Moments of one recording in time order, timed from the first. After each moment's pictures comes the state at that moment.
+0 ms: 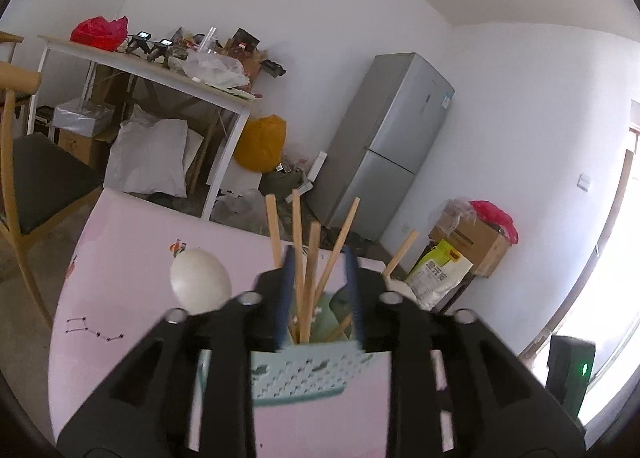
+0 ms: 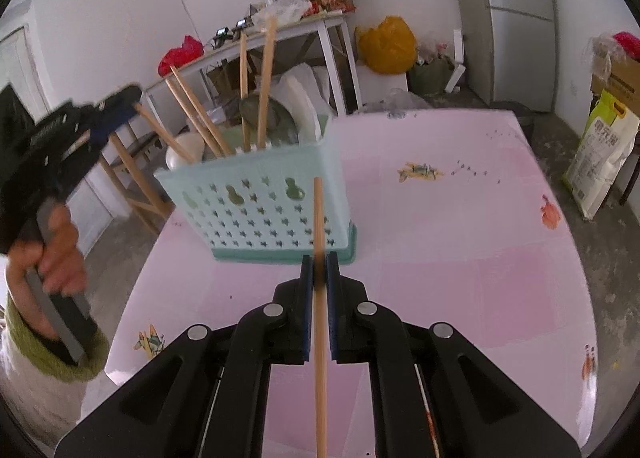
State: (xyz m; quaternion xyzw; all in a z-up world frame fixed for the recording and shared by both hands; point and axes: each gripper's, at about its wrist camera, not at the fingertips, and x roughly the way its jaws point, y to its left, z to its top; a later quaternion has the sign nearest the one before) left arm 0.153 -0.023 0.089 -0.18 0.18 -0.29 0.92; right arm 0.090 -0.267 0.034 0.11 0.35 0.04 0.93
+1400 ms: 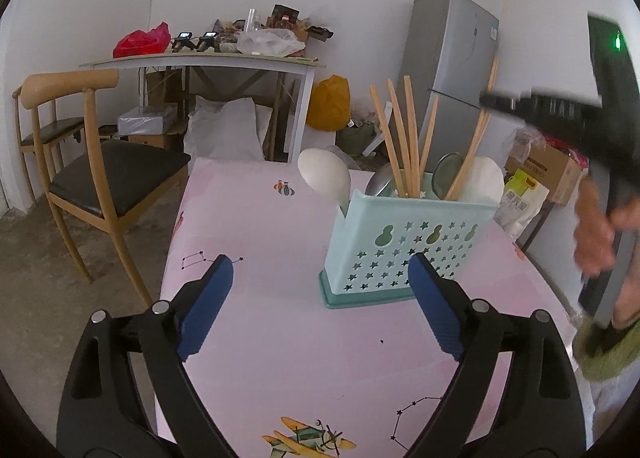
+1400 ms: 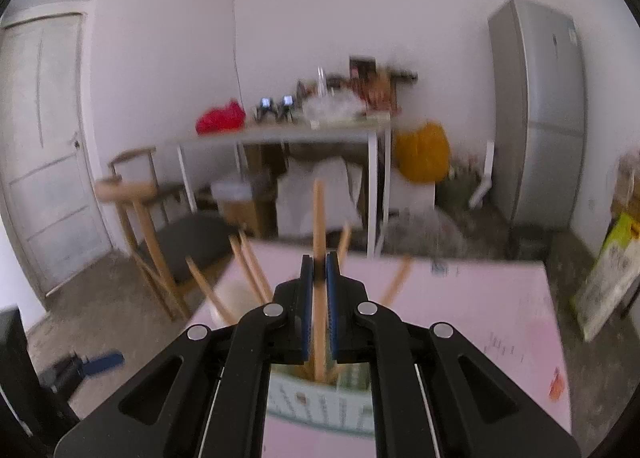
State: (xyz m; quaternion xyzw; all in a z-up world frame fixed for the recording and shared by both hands) left arm 0.092 0.023 0.034 -0.05 0.26 -0.17 0.95; right arm 0.170 -0.204 0.126 0.03 0.21 0.07 0.97
